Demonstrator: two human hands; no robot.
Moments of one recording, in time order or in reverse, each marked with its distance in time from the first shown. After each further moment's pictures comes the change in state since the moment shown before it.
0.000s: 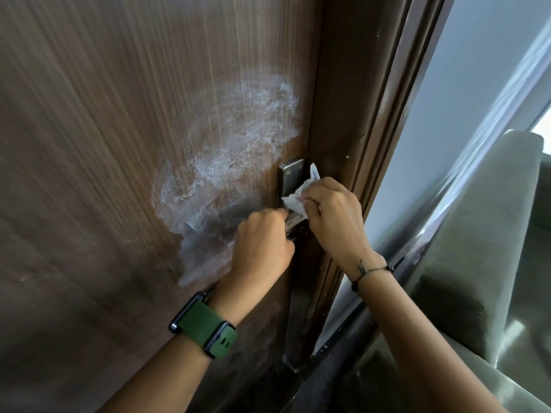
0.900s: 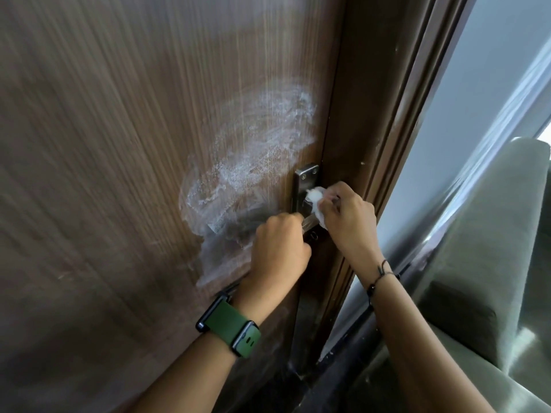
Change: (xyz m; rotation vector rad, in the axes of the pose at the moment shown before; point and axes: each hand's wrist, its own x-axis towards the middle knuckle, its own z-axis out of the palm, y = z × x) left_hand -0.001 0.001 -0.002 -0.045 -0.012 -0.010; right_hand 0.000 0.001 0.013 0.152 0.069 0.334
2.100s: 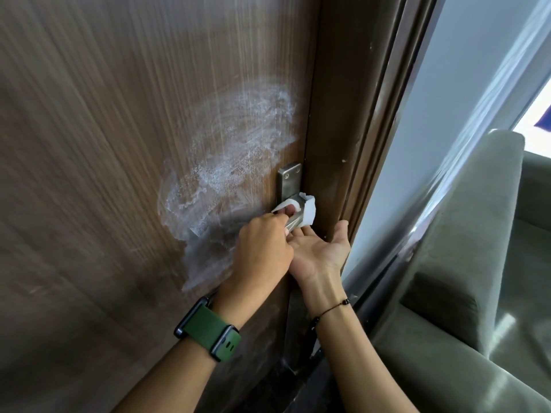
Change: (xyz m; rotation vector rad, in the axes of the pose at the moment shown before) left_hand 0.000 0.001 -0.001 -0.002 -0.012 -0.018; right_hand -0.032 -0.006 0.035 2.170 -0.055 0.943
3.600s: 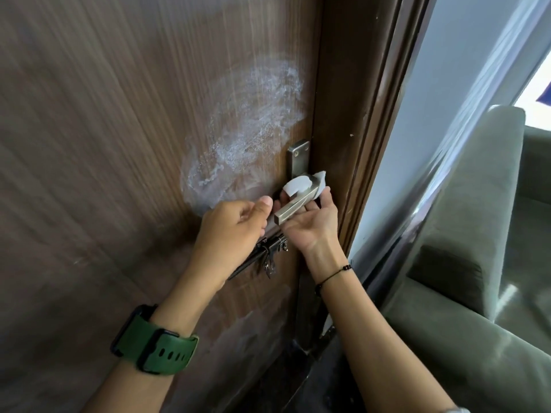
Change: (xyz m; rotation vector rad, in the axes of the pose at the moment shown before) left_hand -0.025 -0.043 -0.051 -0.549 -0.084 -0.262; right_hand 0.012 0.018 0.004 -0.211 0.090 -0.083
